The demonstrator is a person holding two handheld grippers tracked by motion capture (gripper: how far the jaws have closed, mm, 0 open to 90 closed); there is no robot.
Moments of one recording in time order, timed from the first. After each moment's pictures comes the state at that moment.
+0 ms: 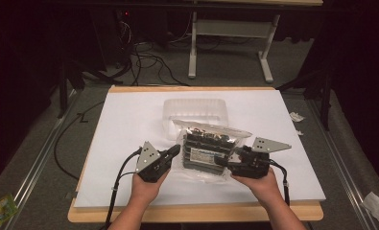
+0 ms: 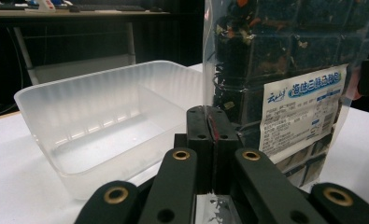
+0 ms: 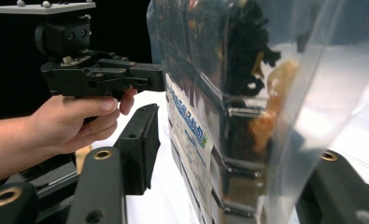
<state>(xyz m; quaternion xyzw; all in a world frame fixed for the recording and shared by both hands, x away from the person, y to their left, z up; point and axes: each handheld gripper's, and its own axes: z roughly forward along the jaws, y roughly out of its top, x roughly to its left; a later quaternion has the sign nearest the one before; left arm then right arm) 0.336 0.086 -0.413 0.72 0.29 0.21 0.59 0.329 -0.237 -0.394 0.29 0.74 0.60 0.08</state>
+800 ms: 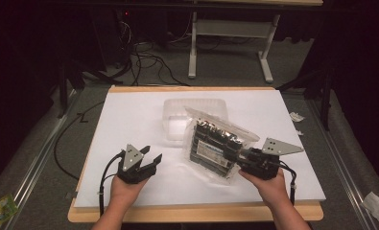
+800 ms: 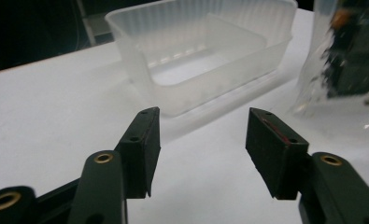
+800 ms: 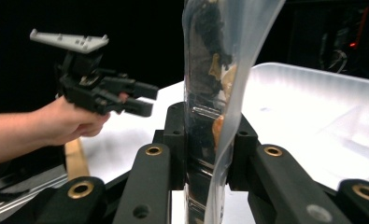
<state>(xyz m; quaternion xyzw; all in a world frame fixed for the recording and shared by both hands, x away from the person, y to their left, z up) 0.342 0.139 -0.435 0.76 0.37 0.24 0.48 0.319 -0.255 -0.382 0.29 0.73 0.61 0.12</state>
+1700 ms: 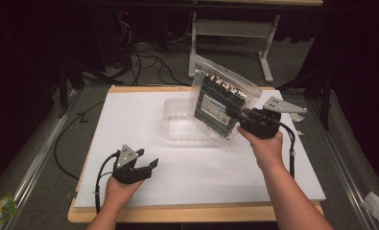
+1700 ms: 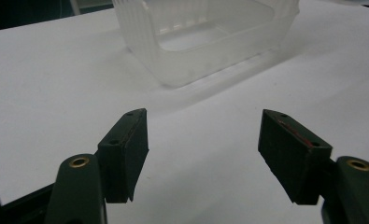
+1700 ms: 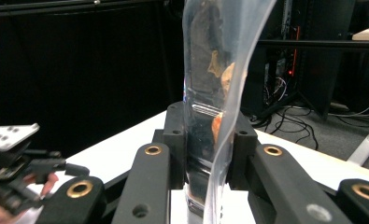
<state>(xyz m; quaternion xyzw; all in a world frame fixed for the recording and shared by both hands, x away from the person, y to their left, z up) 0.349 0.154 -0.445 0.78 0.37 0.20 0.47 0.392 -0.251 -0.320 0.33 0.69 0.62 0.20</state>
